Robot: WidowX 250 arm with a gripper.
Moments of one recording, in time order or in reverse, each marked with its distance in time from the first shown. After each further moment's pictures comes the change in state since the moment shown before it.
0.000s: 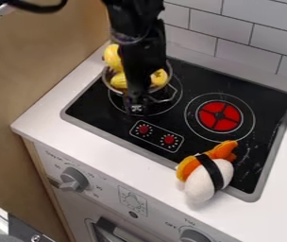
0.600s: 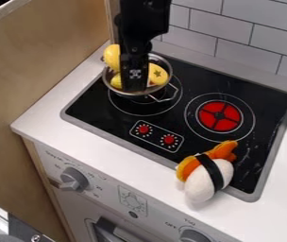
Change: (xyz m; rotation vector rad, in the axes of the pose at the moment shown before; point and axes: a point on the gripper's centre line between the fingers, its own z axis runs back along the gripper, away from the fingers) arm 0.005 -0.002 0.041 -0.149 0.076 0.020
